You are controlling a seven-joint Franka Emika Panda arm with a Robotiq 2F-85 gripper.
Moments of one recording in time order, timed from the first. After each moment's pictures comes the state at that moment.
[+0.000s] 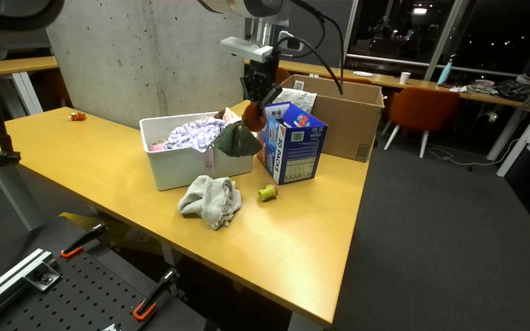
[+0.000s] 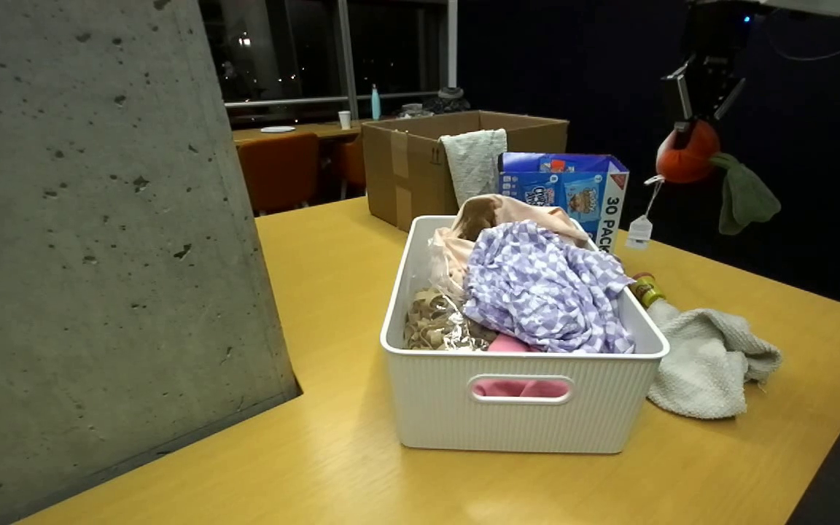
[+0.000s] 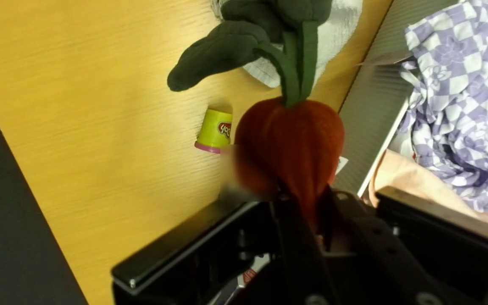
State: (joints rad) arm -0.12 0.76 -0.02 -0.96 0.06 1.66 0.02
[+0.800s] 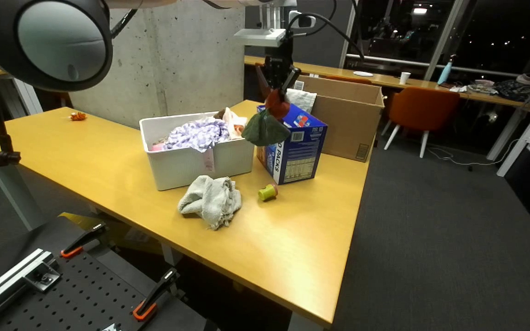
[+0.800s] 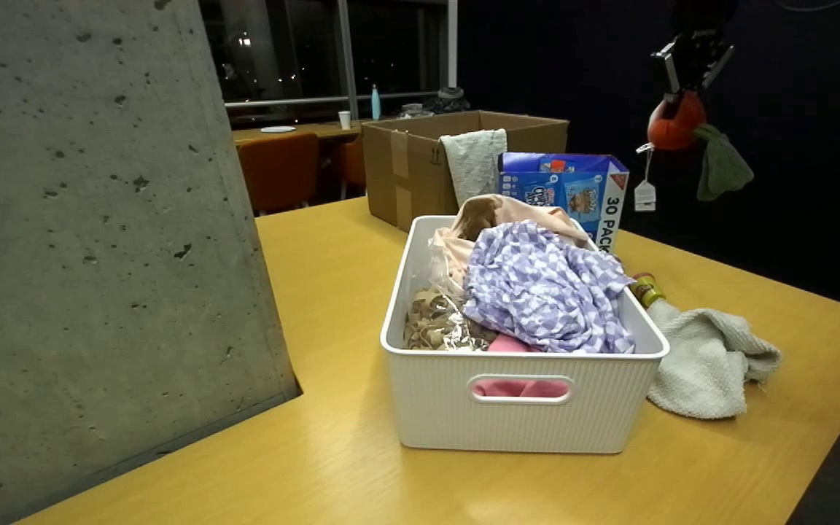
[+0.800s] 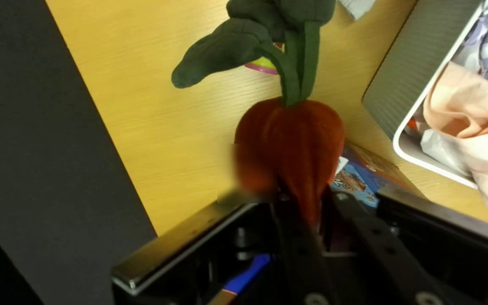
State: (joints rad) arm -0.10 0.96 -0.05 -0.55 -0.06 1.60 0.04
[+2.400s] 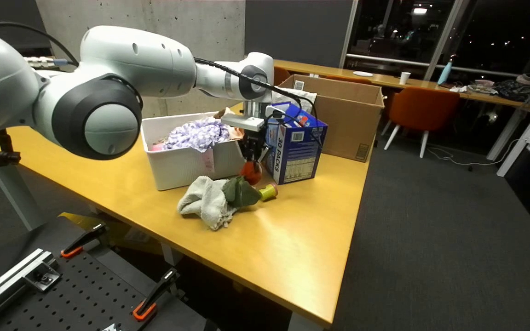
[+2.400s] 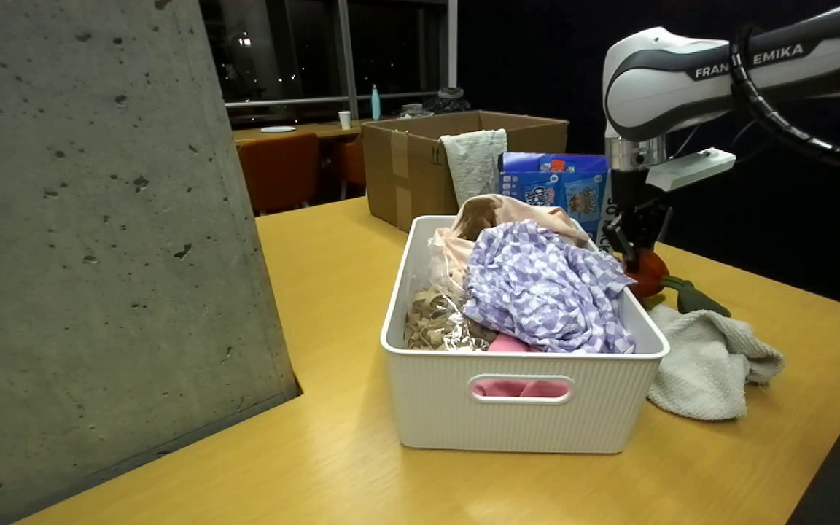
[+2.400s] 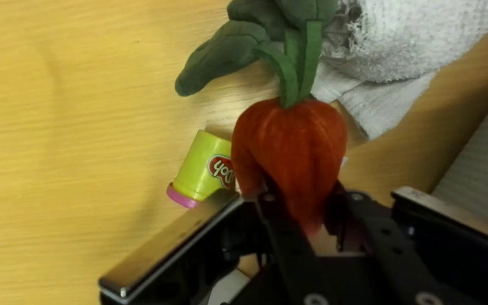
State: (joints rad) arm -0.03 1.29 -0.04 -0.52 -0.09 1.62 0.01
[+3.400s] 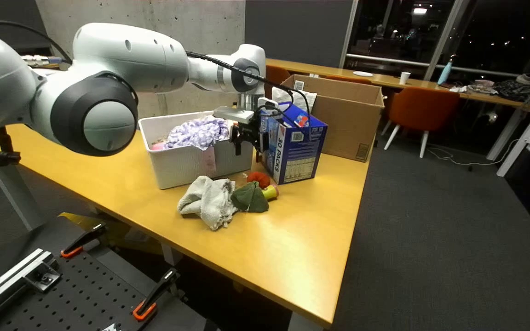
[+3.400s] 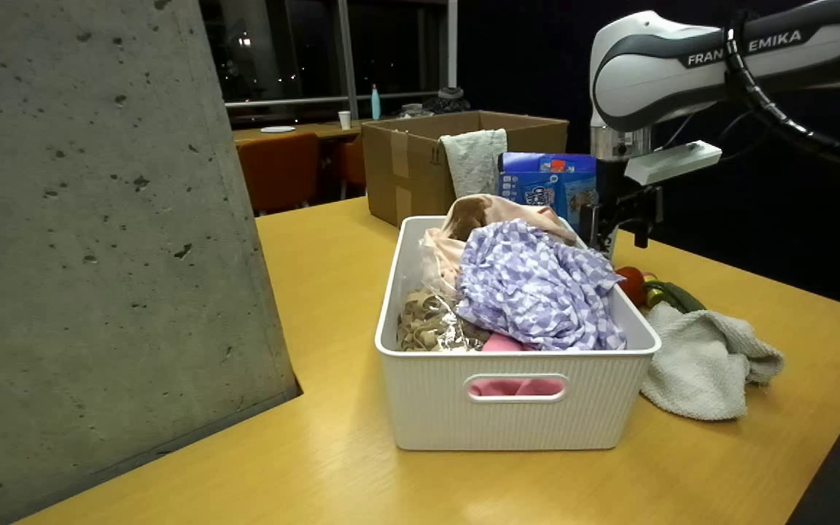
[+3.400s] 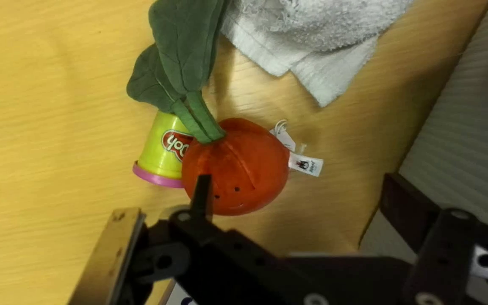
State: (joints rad) arm 0.00 1.28 -0.04 -0.49 -0.08 1.64 0.14
